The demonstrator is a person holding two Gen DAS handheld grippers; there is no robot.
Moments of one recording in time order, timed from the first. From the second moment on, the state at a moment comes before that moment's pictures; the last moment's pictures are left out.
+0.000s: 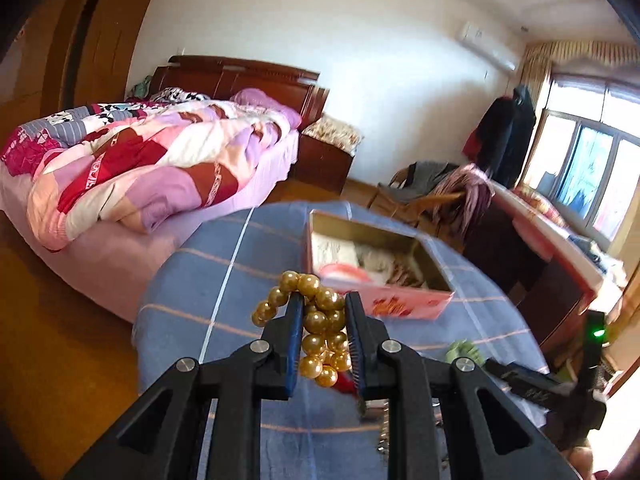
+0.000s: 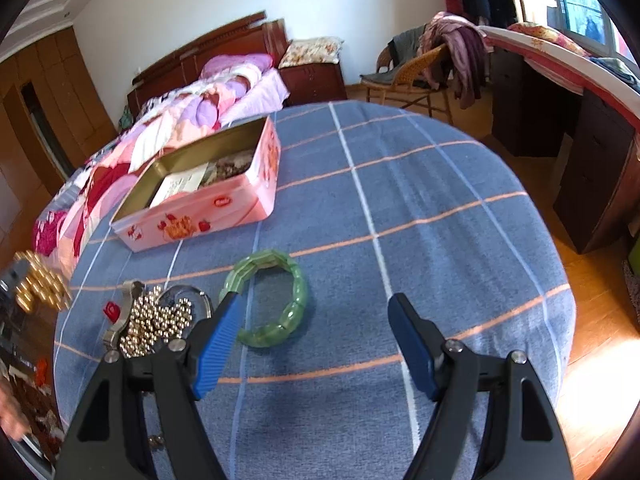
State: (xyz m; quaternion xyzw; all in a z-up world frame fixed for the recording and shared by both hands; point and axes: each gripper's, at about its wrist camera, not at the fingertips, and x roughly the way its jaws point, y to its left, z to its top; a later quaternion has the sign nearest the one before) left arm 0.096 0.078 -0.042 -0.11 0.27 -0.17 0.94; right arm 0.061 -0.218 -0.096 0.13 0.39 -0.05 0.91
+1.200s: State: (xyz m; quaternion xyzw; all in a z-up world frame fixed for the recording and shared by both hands) left arm 0.100 0.058 -0.046 -0.08 0.28 -0.19 0.94; right arm 0.080 -0.203 -0.064 0.10 0.37 0.00 0.92
